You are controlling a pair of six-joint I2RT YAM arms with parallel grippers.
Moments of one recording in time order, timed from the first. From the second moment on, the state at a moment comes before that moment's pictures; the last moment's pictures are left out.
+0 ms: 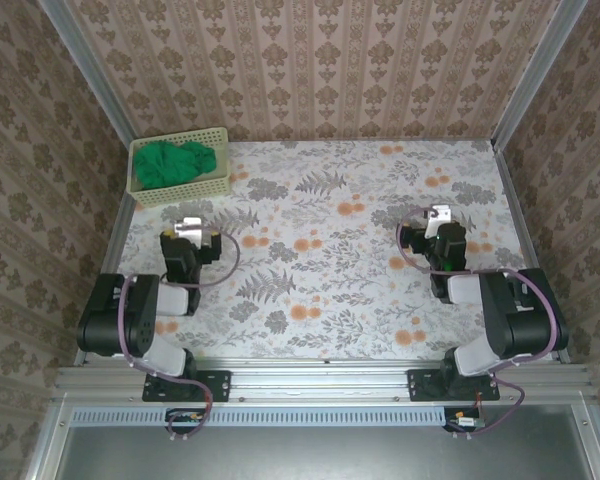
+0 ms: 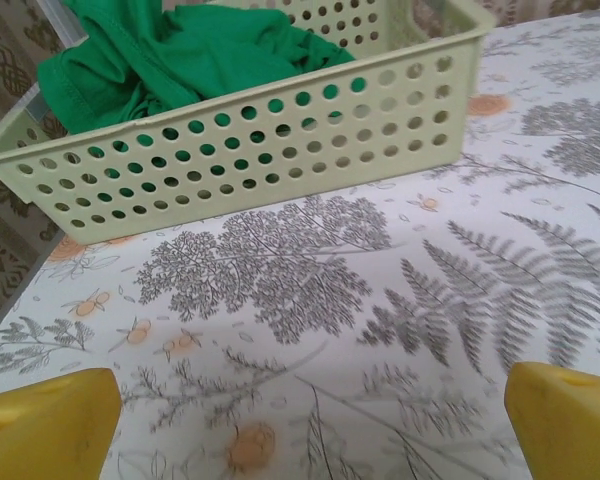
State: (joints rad) left arm -0.14 1.48 0.24 0.95 -0.20 0.15; right arm 0.02 1.48 0.36 0.76 0.02 0.01
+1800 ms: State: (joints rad) left arm 0.16 2.50 2.30 -0.73 -0.03 -0.47; right arm 0.19 1.11 0.80 -0.30 -0.07 0.40
